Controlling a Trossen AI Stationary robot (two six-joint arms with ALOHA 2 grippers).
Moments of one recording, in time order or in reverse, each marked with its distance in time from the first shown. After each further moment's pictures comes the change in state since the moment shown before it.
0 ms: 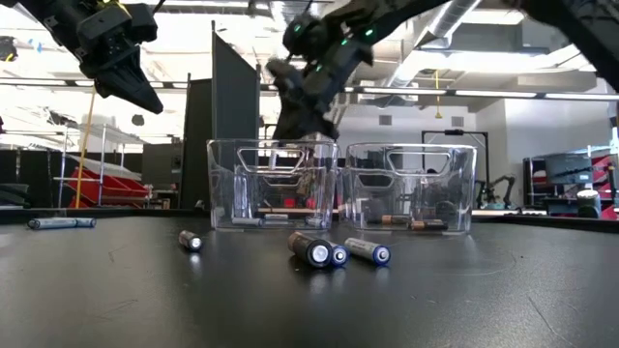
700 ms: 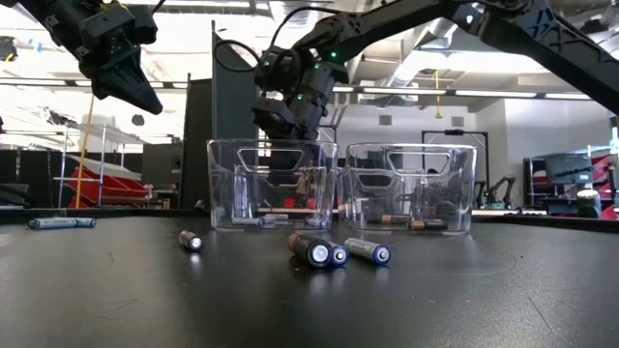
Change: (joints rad) left arm 0.000 0.000 0.000 -0.005 -0.001 -0.051; right arm 0.004 0.210 0.255 -0.252 0.001 -0.108
